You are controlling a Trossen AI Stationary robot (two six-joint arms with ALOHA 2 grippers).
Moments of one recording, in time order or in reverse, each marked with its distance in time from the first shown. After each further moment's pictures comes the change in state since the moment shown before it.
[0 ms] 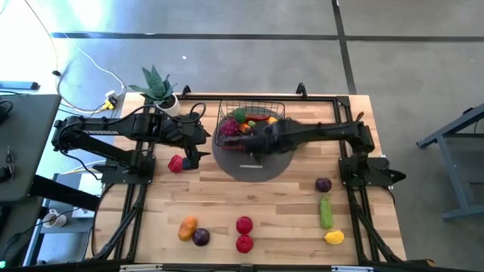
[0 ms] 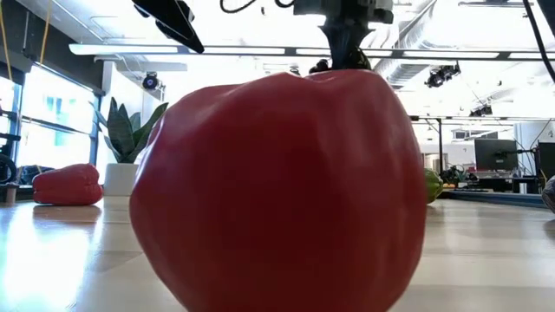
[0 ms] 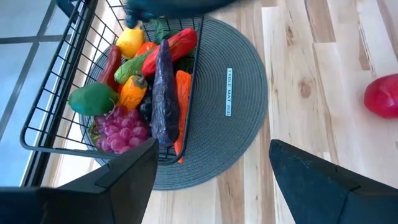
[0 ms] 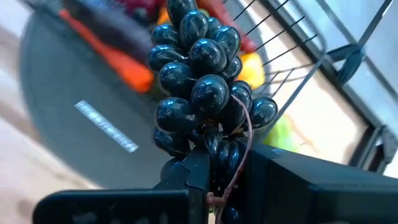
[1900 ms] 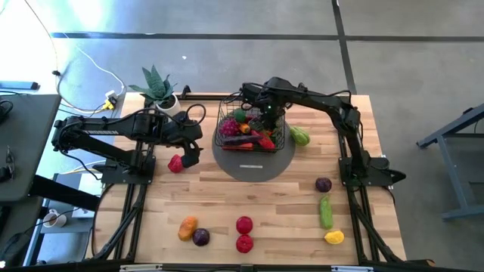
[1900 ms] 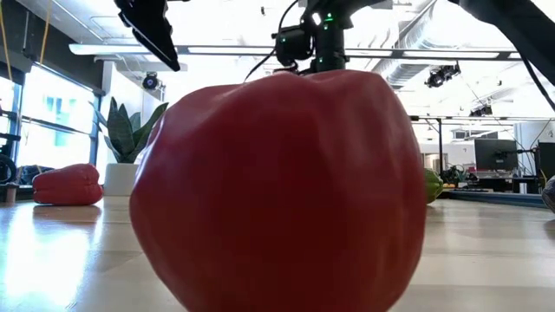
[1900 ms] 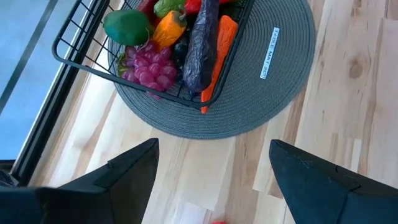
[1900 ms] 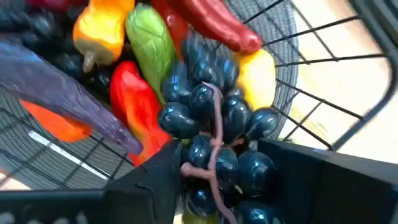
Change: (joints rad) left arm 0.002 0.000 0.000 -0.172 -0.132 -0.230; right arm -0.442 0.141 0.000 0.129 -0.412 -0.349
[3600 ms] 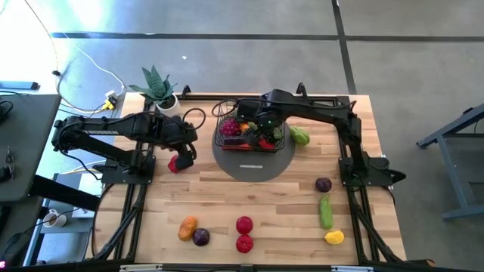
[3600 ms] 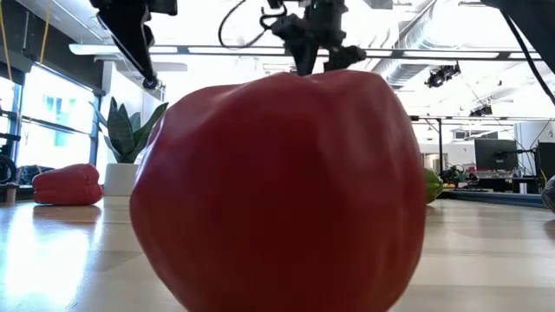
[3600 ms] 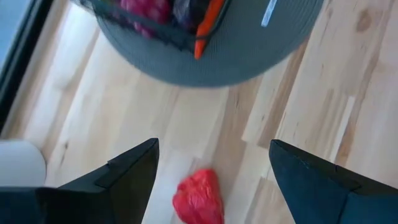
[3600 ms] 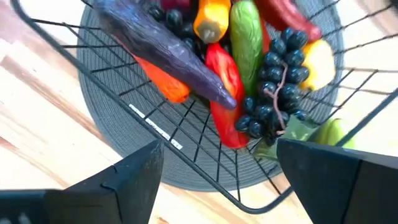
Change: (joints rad) left arm -0.001 0.000 0.000 -0.176 0.070 -0.123; right arm 0.212 -0.040 0.152 -0.065 0.017 0.172
